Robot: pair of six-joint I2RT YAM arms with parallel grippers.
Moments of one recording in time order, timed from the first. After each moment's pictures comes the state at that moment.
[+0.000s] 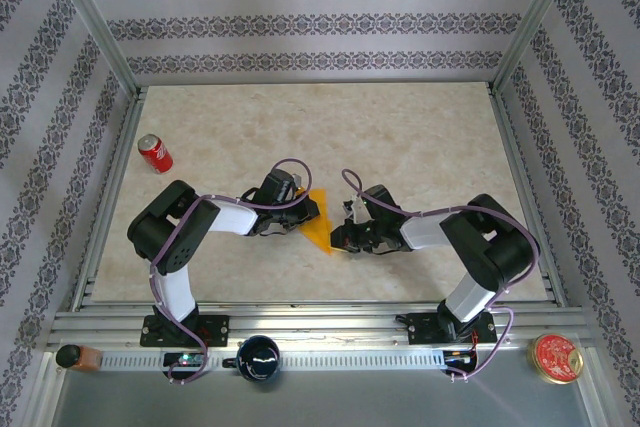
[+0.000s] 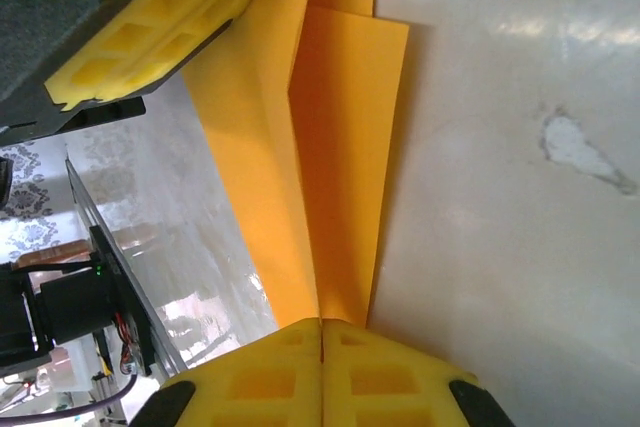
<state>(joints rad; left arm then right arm) -0.58 1.84 0.76 0.32 0.39 -1.03 0.58 1.65 0.52 0.22 -0.72 0.81</state>
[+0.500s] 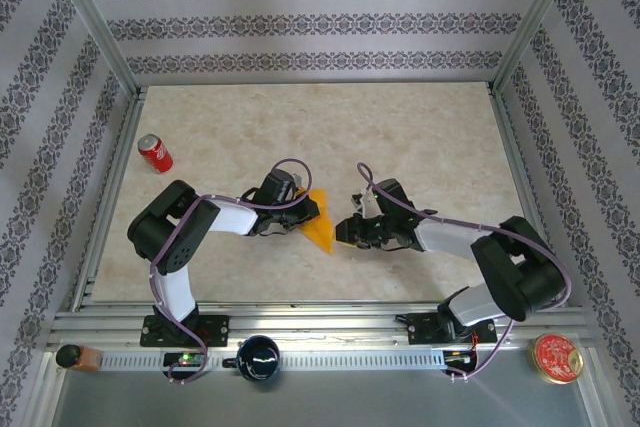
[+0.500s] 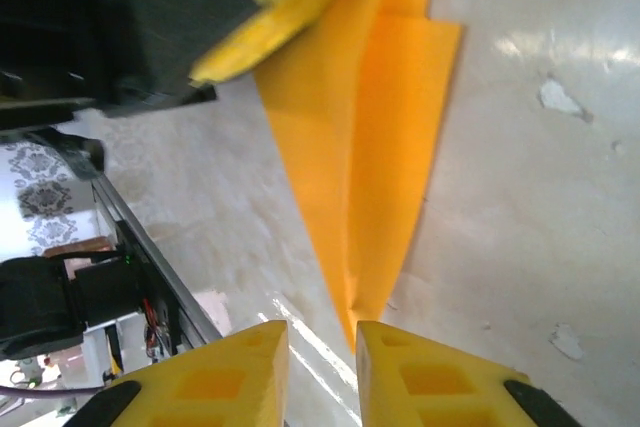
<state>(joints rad) -0.58 1.84 0.76 0.32 0.39 -1.03 0.53 1.44 0.54 0.03 -0.70 0.76</state>
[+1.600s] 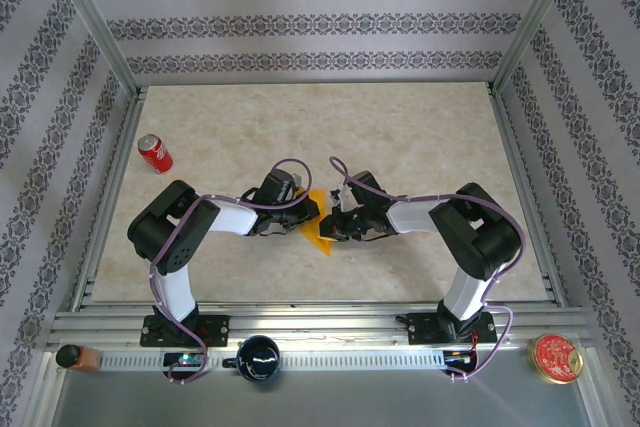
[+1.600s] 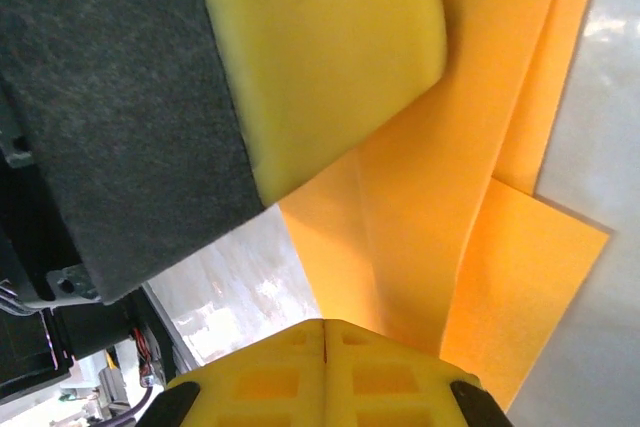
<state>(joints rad) -0.58 1.84 0.76 0.32 0.39 -1.03 0.60 1.75 0.71 0.08 -0.73 0.78</state>
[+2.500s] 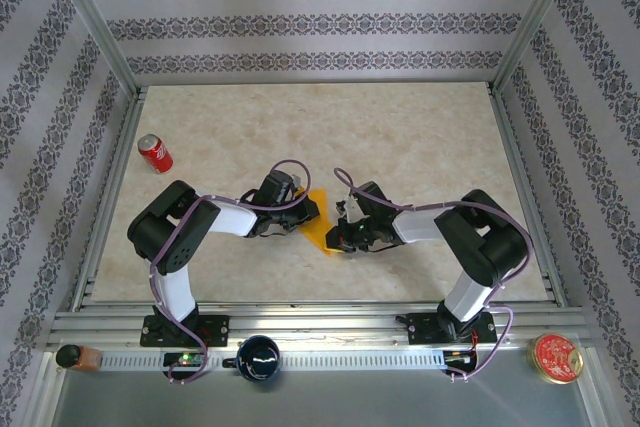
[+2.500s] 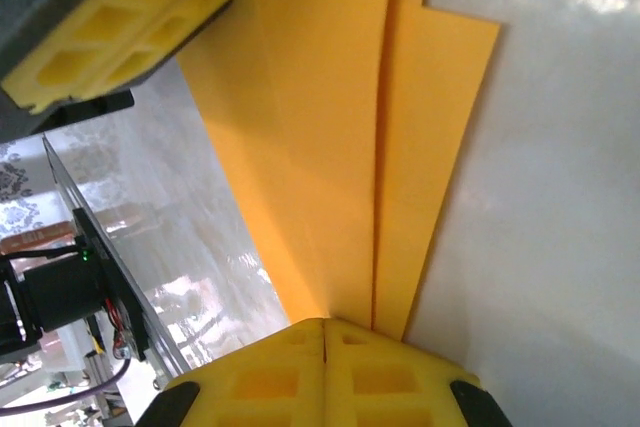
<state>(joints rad) -0.58 1.84 0.74 0.35 0.39 -1.07 0.61 1.69 0.61 0.07 -0.72 0.76</state>
